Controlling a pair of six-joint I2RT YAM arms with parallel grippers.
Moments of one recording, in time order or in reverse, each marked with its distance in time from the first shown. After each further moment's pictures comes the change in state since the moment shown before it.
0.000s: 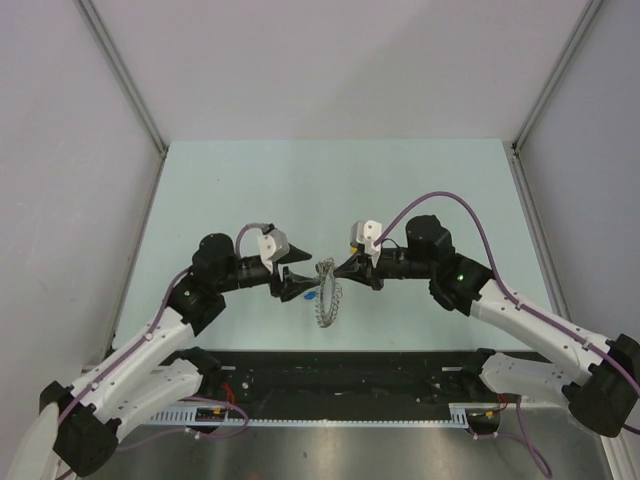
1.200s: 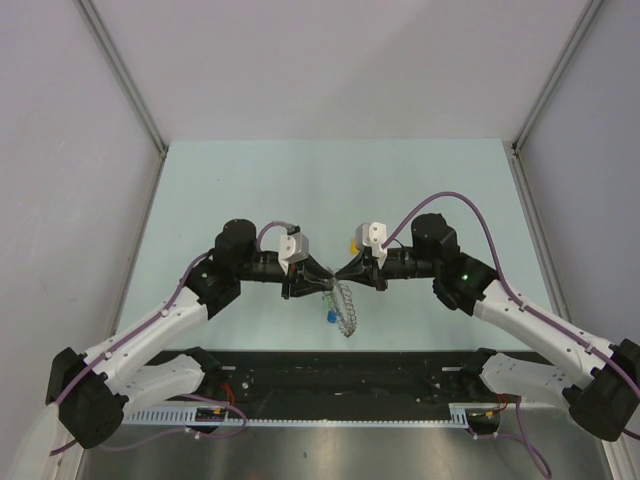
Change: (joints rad) left arm -0.065 0.187 0.122 -0.054 0.216 0.103; right arm -0.040 -0.026 0.000 -0.011 -0.105 -0.035
